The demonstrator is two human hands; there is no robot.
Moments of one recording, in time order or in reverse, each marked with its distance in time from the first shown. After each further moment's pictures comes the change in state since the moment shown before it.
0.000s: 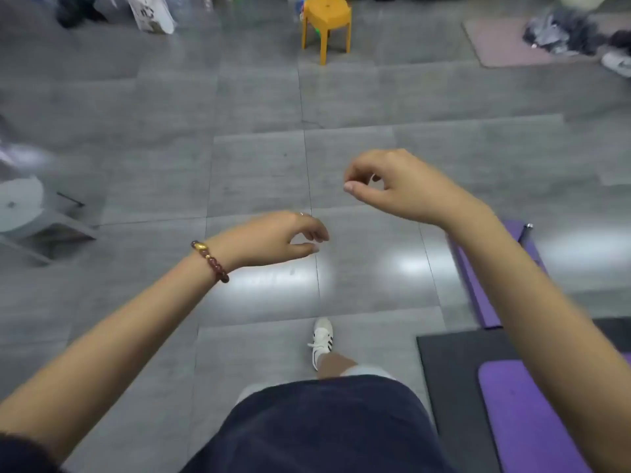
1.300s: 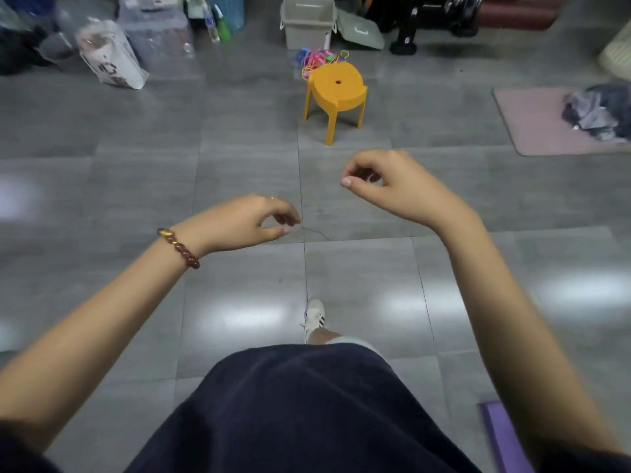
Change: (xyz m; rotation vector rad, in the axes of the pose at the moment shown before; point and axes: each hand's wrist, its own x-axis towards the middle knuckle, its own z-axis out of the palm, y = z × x) left_hand 0.553 -0.467 -0.472 -0.023 0.060 -0.075; right_hand 0.726 0.407 -0.192 0.166 0.013 0.116
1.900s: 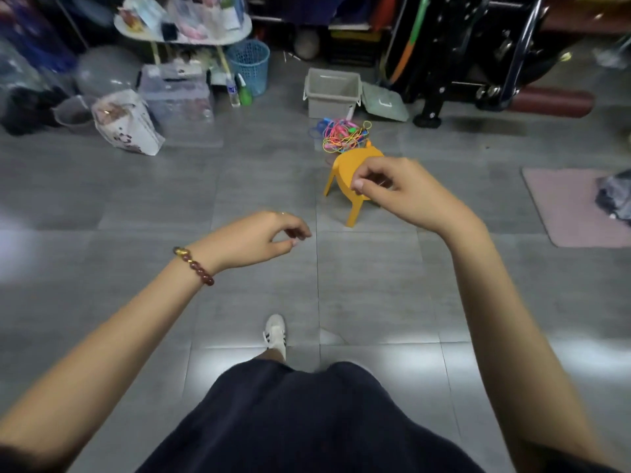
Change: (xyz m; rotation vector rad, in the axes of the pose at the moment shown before) left_hand 0.255 -0.231 -0.241 -0.084 0.087 0.001; right_hand 0.420 0.074 -0.106 0.056 0.036 0.007
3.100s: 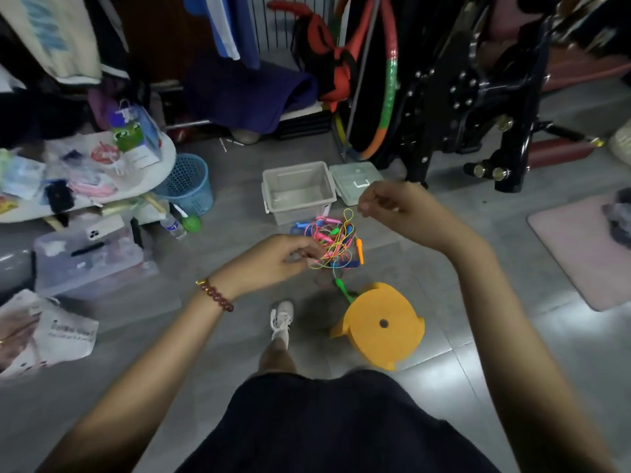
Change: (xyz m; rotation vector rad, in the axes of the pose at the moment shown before) left_hand 0.671 -0.335 -0.377 -0.274 -0.147 0.195; right_hand 0.697 0.262 -0.223 0.013 0.171 0.229
